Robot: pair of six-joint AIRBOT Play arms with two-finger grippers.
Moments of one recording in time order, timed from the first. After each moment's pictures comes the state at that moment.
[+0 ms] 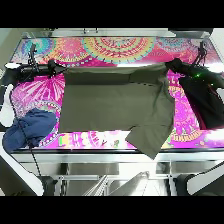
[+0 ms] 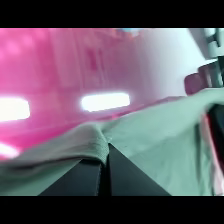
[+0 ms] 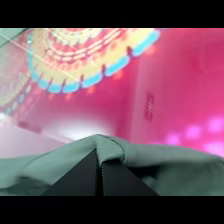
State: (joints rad) left arm 0.25 -2.12 1.90 0.41 -1.17 -0.99; right arm -0.26 -1.89 1.52 -0.17 0.78 0.65
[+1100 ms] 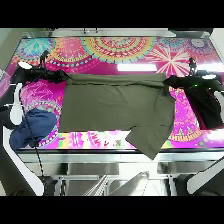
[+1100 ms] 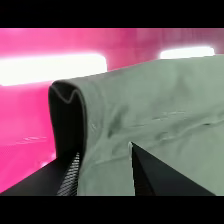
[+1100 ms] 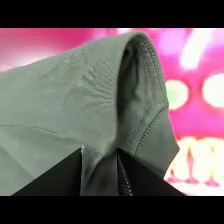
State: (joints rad) left arm 0.19 -2.19 2.01 0.78 -1.15 -1.05; right arm -0.30 -1.97 1.53 -0.52 0.88 0.79
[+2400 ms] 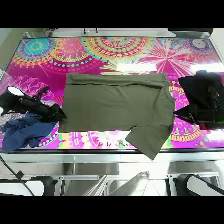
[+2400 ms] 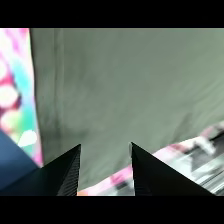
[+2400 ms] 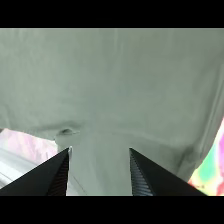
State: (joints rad) left arm 0.24 -1.59 1.05 1.01 -1.32 -1.18; right arm -0.56 -1.21 0.72 -0.65 1.30 0.92
